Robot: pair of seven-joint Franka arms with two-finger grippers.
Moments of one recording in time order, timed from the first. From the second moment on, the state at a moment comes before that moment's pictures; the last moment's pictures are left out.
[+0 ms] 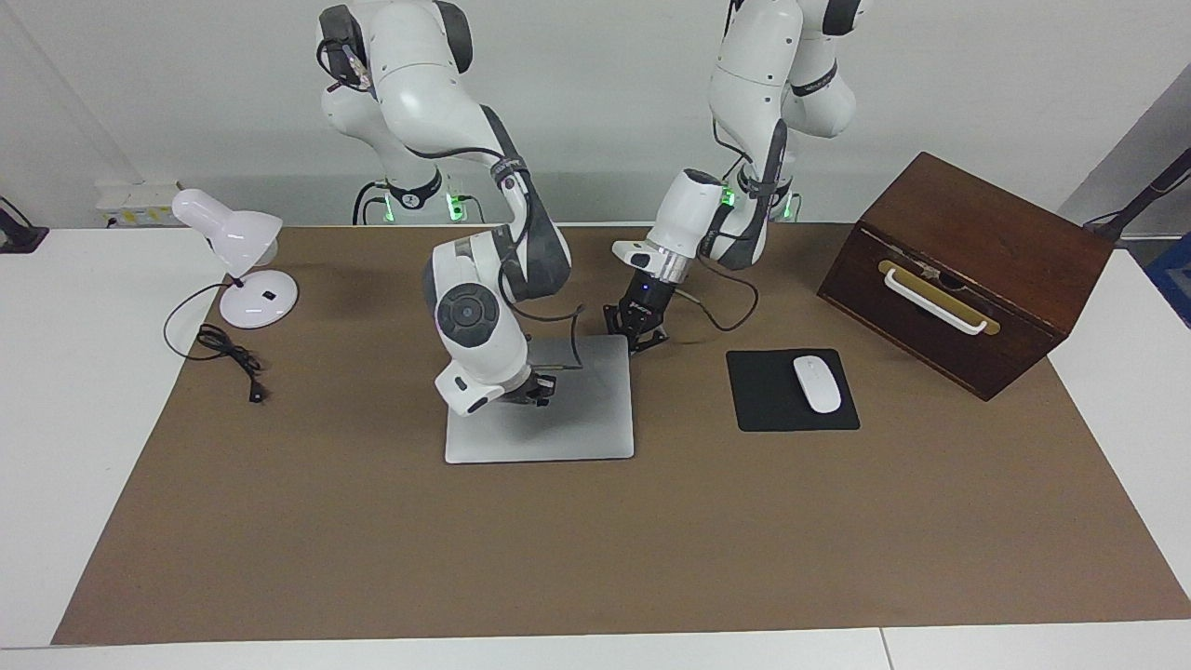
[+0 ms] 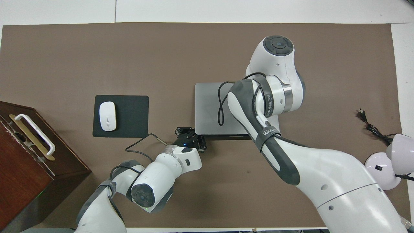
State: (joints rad) left arm -0.69 0.28 -0.04 -2.49 -0.05 3.52 0.03; right arm 0.55 0.56 -0.24 -1.52 0.29 1.87 0.37
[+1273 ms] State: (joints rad) left arm -0.69 0.28 -0.04 -2.49 -0.05 3.52 0.03; right arm 0.31 0.39 -0.19 -1.27 0.19 1.83 0.32
